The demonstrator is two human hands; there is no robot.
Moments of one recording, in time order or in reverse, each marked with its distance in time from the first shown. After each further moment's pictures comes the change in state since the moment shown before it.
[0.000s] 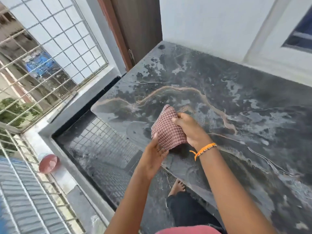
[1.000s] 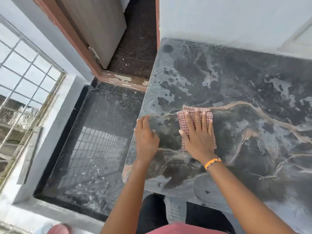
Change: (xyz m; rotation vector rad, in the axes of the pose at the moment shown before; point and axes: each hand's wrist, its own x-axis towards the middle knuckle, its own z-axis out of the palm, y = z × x) left_hand 0.233 0.265 -0.118 1.443 0.020 0.592; right_hand 0.210 0.011 0.143 -1.356 0.590 0.059
